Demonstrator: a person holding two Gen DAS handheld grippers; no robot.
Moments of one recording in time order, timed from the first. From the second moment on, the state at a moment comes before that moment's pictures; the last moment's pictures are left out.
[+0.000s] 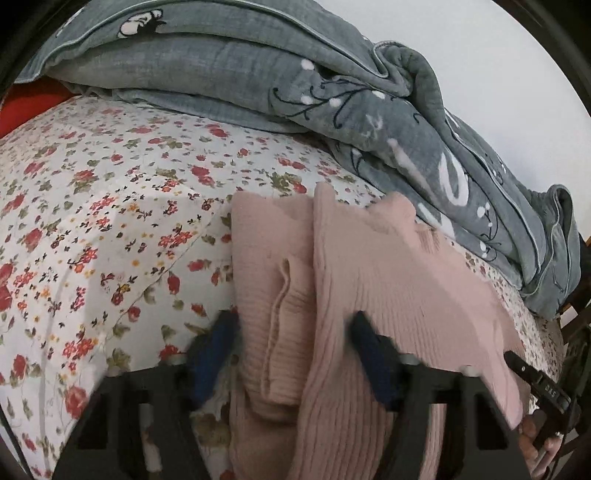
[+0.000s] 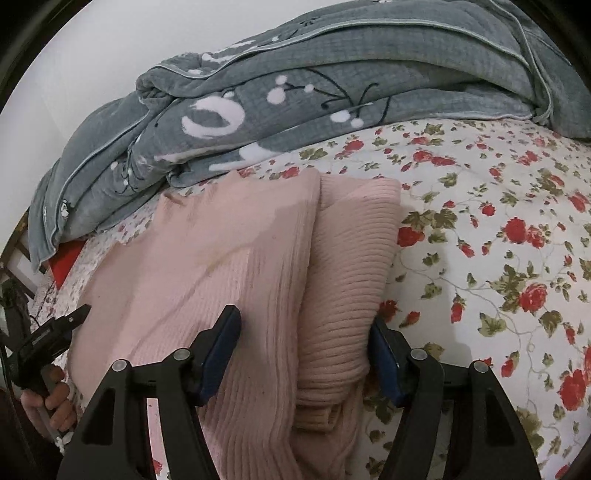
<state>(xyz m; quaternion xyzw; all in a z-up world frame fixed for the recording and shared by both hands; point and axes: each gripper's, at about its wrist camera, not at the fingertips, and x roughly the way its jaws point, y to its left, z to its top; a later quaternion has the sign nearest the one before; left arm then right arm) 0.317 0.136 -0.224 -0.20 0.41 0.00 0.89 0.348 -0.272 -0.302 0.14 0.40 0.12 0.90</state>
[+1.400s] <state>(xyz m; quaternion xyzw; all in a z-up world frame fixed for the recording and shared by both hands) 0.210 0.070 -0.214 -0.20 0.39 -0.07 0.90 0.194 -0.337 -0.288 0.11 0.34 0.02 0.93</state>
